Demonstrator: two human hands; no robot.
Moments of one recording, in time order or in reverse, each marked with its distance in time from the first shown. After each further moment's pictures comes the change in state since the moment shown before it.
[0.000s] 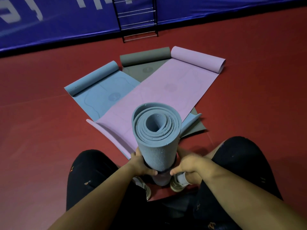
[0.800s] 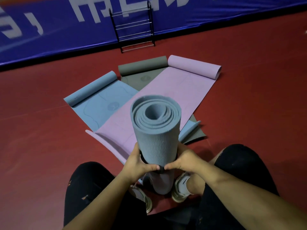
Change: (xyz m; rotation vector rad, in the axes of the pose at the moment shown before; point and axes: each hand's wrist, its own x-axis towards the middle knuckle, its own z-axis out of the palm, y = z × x) left_hand -0.014 0.033 -0.025 -0.362 0.269 0.410; right_hand 0.029 0.005 -0.005 0.361 0.250 -0.186
